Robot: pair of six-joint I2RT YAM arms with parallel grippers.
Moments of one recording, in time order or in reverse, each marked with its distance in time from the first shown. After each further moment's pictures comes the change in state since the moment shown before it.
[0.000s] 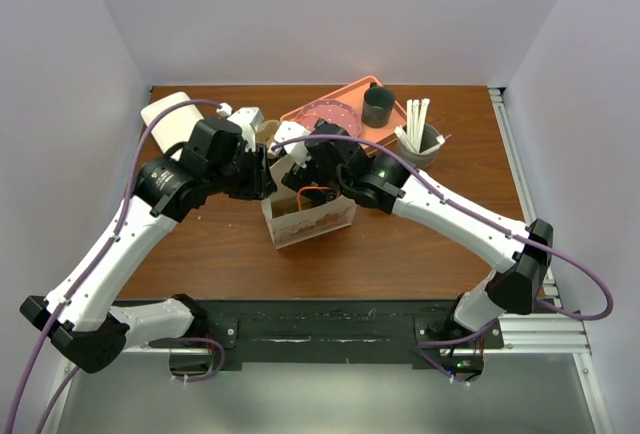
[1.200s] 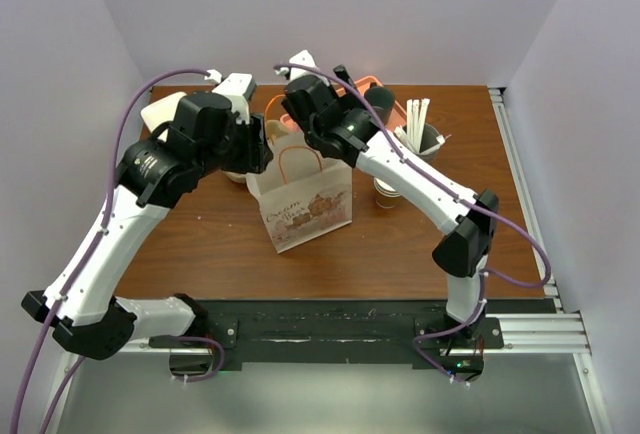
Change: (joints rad) left arm 0.000 0.086 0.255 -0.028 -0.137 0.105; right arm -0.106 0.362 0.472 0.005 0.500 0.194
